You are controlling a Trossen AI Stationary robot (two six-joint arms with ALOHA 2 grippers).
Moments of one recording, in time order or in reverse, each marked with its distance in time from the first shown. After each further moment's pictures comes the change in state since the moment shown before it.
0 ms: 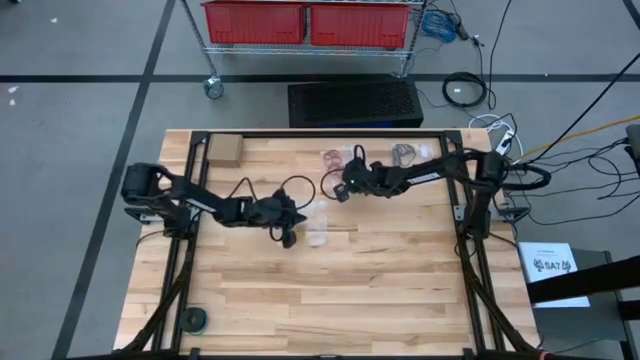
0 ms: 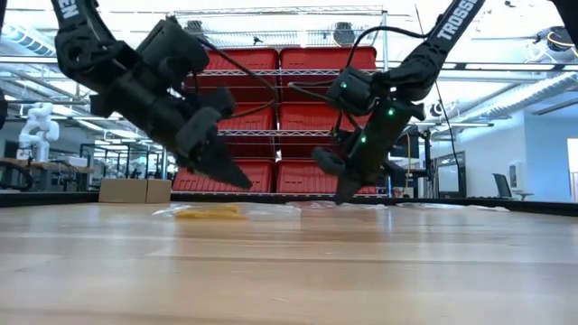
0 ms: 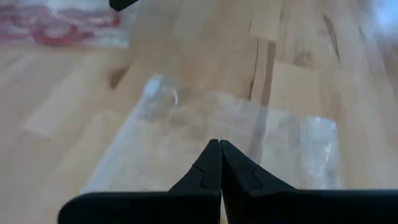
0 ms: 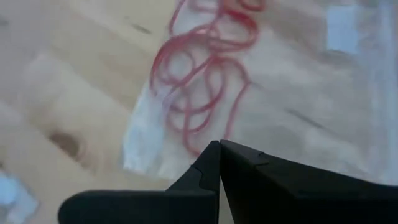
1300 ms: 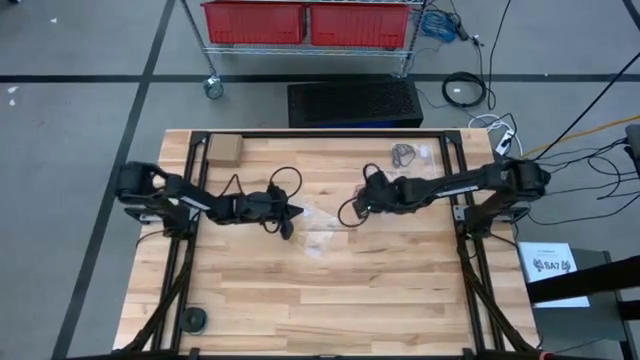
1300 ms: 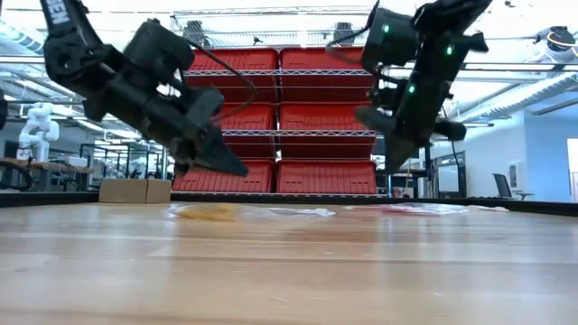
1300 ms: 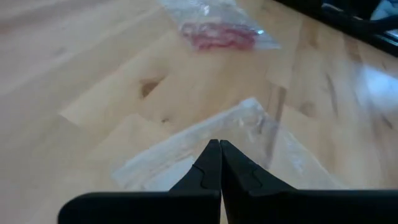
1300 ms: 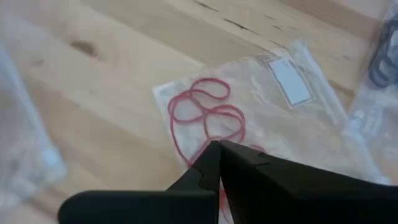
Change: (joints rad) left arm 0.031 -0.072 -0.095 0.123 -0.020 -0.179; right arm 0.238 -0.332 -0.006 -0.576 0.049 0.258
